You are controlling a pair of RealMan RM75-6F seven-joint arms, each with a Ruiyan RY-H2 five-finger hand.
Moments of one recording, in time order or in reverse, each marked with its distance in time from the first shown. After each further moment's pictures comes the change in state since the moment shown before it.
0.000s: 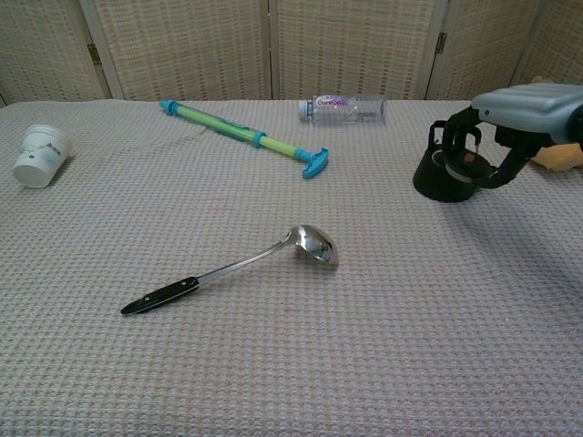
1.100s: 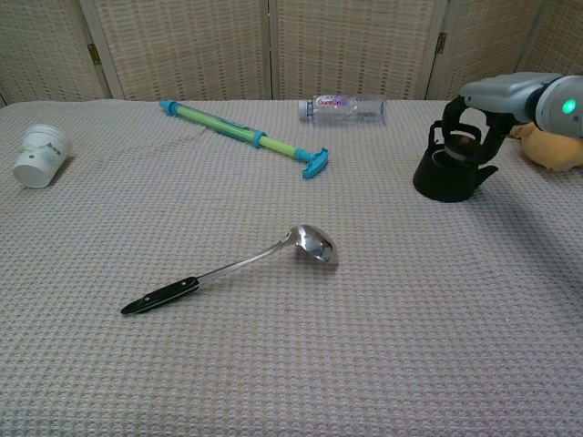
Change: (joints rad) left arm 0.003 -0.012 -0.005 0.019 -0.020 -0.013 -0.003; right arm 0.171 -0.116 -0.017 0.299 0.243 -0.097 -0.040
